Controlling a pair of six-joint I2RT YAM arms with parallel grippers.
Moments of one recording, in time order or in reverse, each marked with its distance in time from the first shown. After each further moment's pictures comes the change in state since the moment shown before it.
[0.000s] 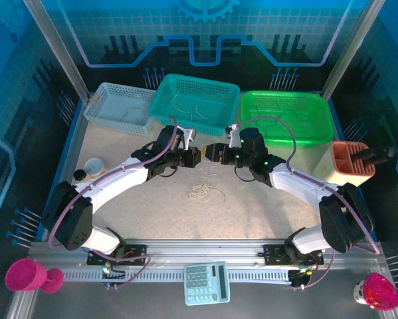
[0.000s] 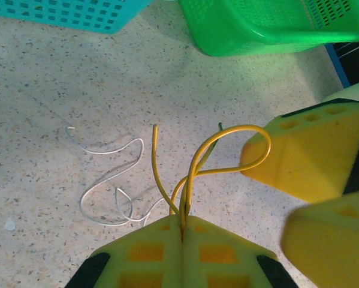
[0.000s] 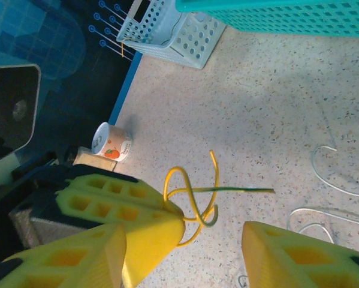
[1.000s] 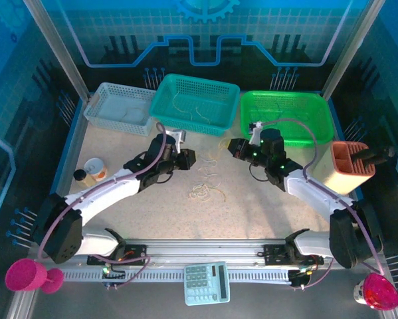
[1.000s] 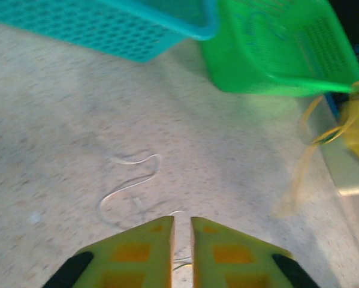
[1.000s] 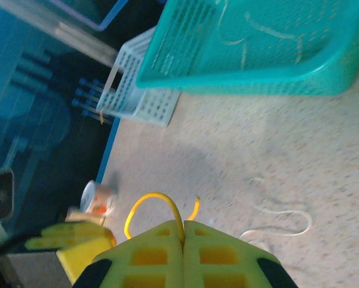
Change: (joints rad) left arm 0.010 -0.131 -0.180 0.140 -0.144 -0.135; right arm -0.161 -0.145 -0.108 0.032 0.071 0.081
